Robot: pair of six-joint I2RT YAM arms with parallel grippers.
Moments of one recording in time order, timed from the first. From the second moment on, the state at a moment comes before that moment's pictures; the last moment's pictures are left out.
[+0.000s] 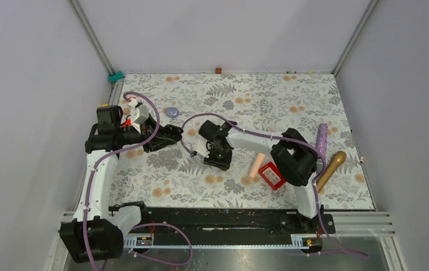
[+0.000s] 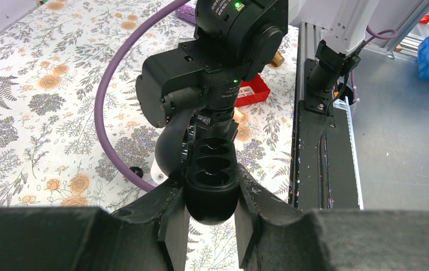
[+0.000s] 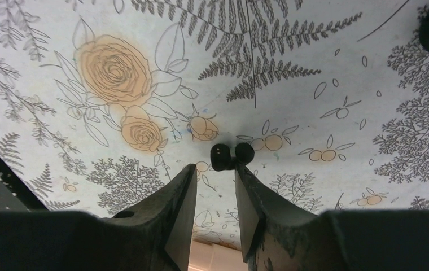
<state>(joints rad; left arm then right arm) 0.12 1.03 0.96 -0.69 1.46 0.60 0.91 2.02 1.48 -0.88 -0.16 -0.51</state>
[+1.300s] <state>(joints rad) 0.12 1.03 0.96 -0.69 1.46 0.60 0.90 1.79 1.10 -0.60 -0.16 -1.02</state>
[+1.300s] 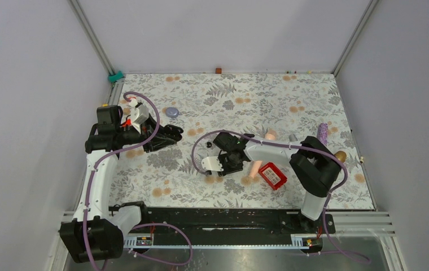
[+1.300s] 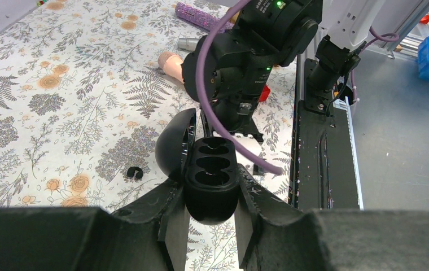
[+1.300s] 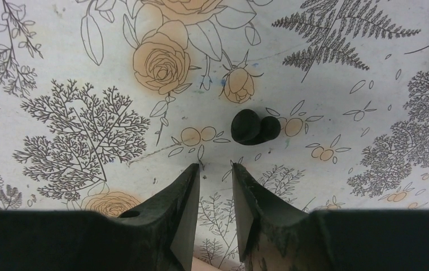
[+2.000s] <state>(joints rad) 0.13 1.03 0.96 -0.69 1.46 0.60 0.62 1.90 1.36 -0.84 -0.47 -0.21</state>
